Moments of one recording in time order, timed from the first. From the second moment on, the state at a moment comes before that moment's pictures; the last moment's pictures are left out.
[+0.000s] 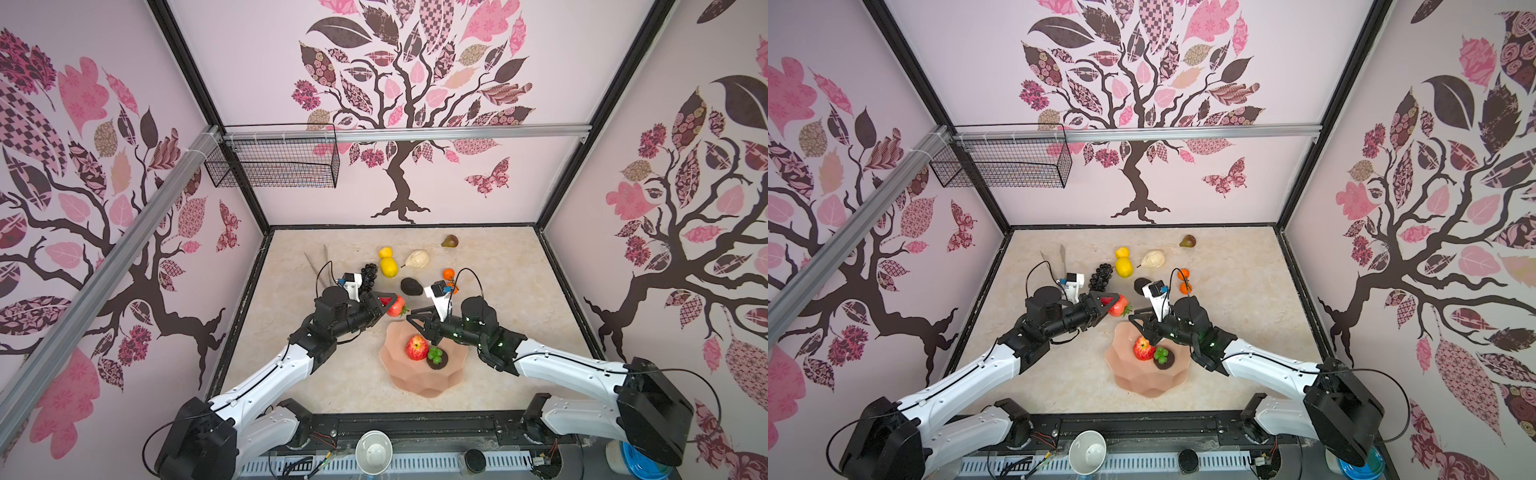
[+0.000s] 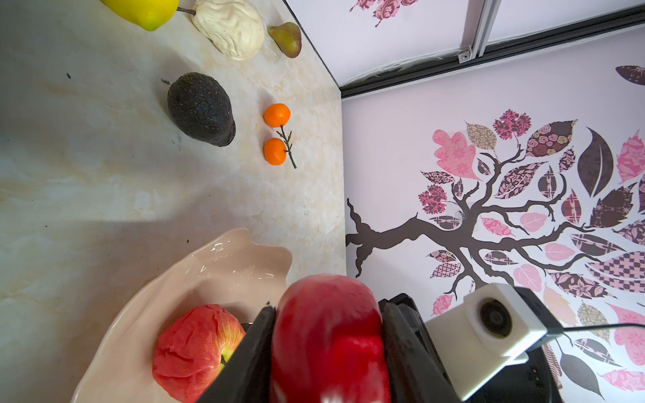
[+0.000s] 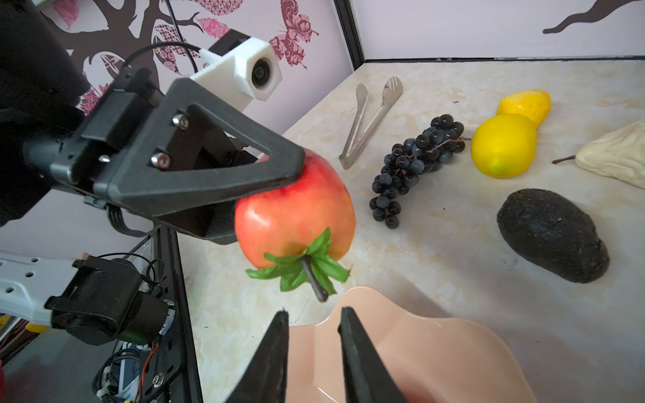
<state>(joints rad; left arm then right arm) -0.55 1.08 0.59 0.18 0.38 -1.18 0.80 1.21 0.57 0.38 -0.27 0.37</state>
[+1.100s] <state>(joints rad) -0.57 1.12 0.59 0.18 0.41 -1.15 0.83 1.25 0.61 0.34 -0.22 0.33</state>
